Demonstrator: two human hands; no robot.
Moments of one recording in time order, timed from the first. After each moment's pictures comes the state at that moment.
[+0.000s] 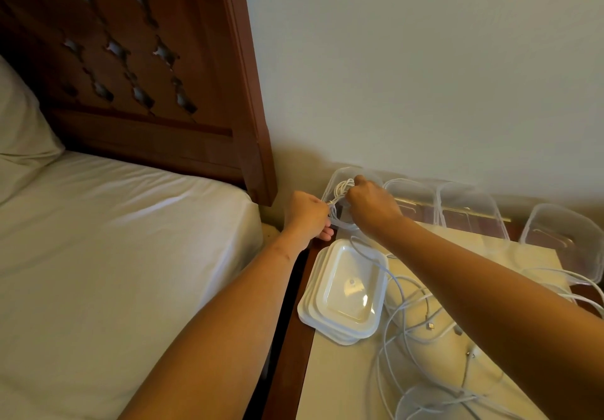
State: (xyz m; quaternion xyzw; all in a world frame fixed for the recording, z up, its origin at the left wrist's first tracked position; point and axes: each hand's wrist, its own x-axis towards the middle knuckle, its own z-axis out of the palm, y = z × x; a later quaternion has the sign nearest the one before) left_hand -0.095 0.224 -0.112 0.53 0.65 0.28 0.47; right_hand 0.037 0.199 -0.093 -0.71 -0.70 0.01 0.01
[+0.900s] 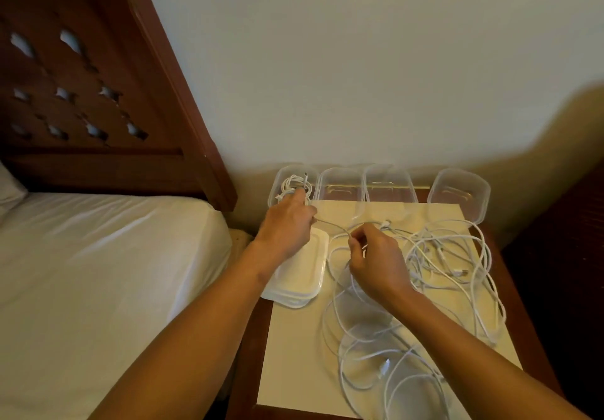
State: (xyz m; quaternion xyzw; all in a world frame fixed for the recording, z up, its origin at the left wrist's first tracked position) left_hand -0.071 0.146 -0.075 0.92 0.38 0.08 0.02; right_hand 0.071 0.005 -0.101 -0.78 -0.49 0.16 0.37
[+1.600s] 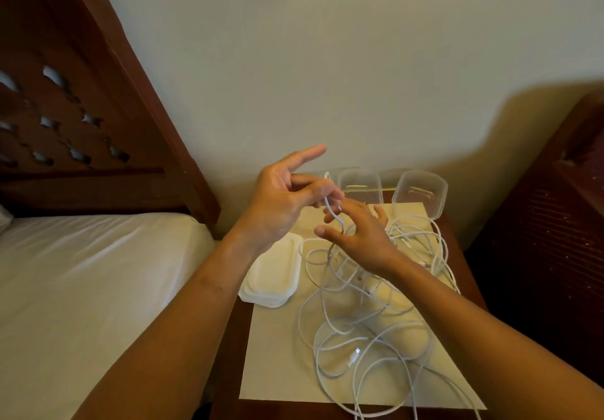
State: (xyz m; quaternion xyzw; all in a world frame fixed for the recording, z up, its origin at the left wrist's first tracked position) left_hand -0.046 0.053 0.064 0.69 0.24 0.32 0.60; right_hand 0.117 -0.009 -0.056 -0.69 -0.56 0.20 0.40
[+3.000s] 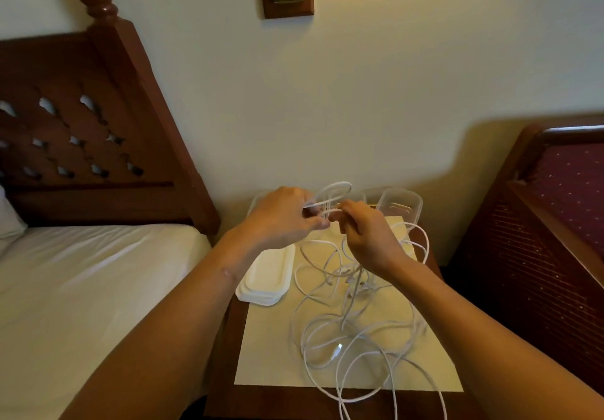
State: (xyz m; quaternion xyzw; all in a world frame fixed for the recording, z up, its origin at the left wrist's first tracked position) left_hand -0.045 0.034 0.087 0.90 0.38 0.09 0.20; right_hand 0.121 -0.057 0.003 -0.63 -0.63 0.08 0.44
